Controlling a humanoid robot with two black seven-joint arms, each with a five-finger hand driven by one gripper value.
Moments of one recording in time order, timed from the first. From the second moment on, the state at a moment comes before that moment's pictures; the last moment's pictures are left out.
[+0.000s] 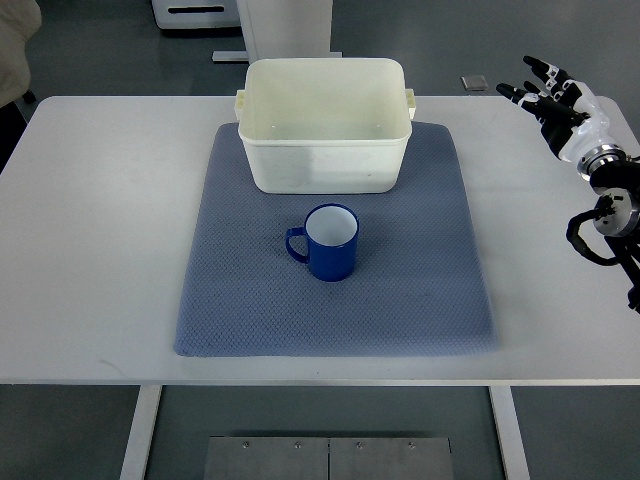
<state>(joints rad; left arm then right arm) -0.01 0.00 -0.59 -0.14 0.35 -0.04 -0.01 0.82 -0.30 0.88 0.73 -0.37 0.00 0.17</state>
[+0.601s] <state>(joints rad) -0.01 0.00 -0.59 -0.14 0.35 -0.04 -0.01 0.82 -0.30 0.88 0.73 -0.37 0.00 0.17</state>
